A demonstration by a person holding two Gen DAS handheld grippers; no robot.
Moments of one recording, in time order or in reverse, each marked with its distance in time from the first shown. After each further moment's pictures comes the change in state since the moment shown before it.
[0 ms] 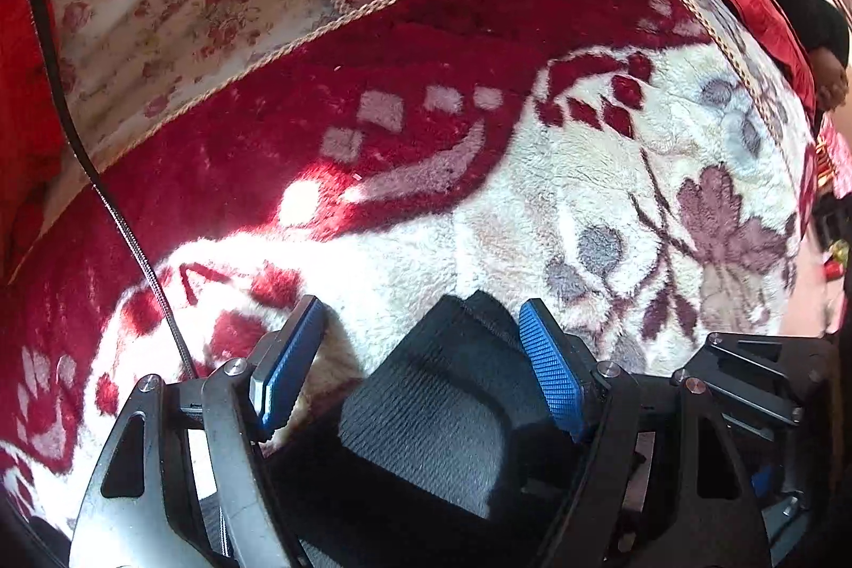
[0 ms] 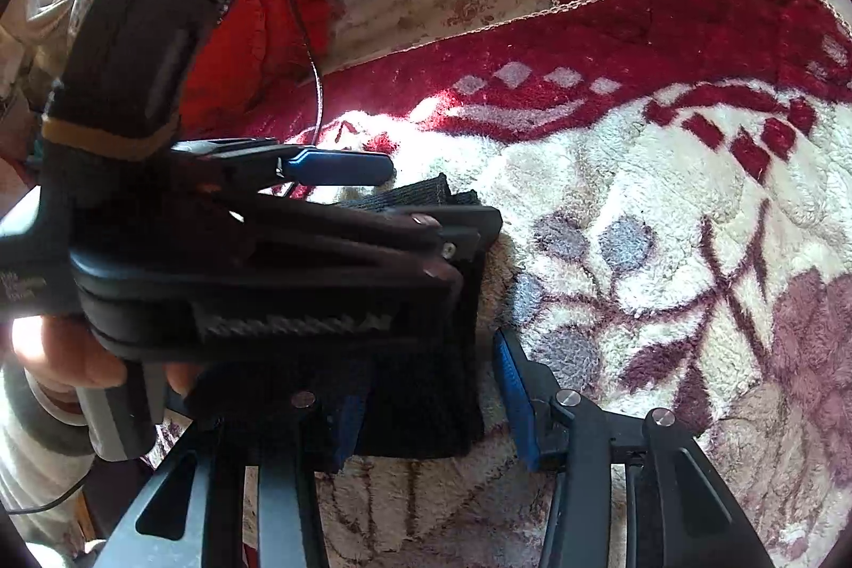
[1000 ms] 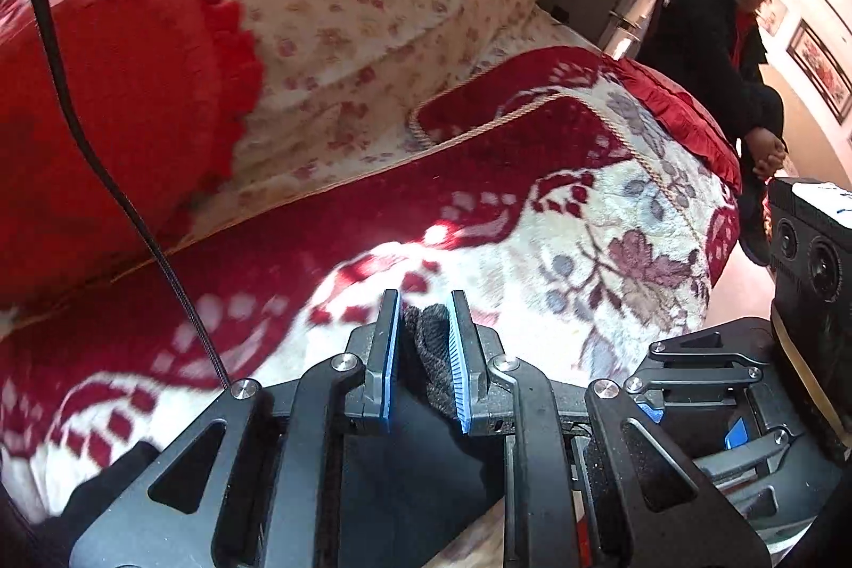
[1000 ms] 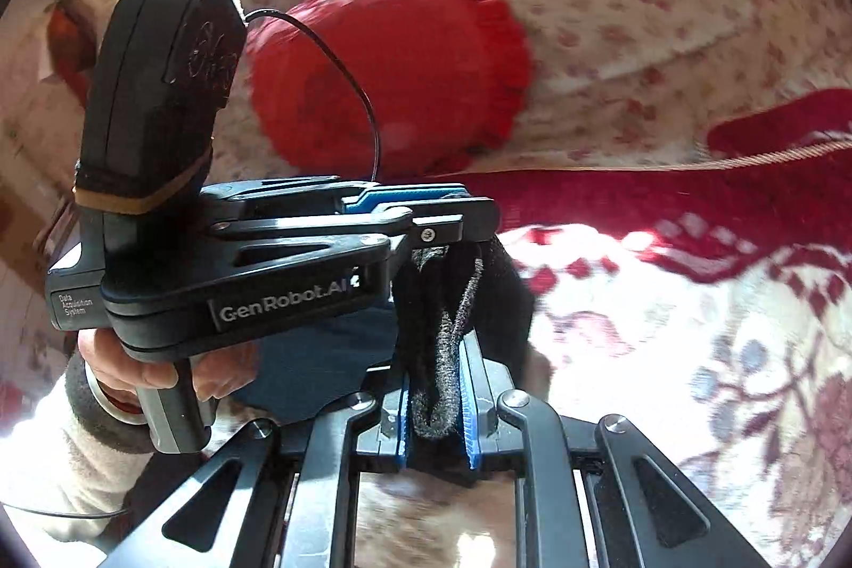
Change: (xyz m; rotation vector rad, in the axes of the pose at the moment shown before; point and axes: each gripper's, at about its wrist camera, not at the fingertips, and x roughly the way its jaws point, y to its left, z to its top) left arm -0.170 0.089 -0.088 -0.088 -0.302 -0.064; right arm -0.055 0.148 0.003 -0.204 -0.171 0.156
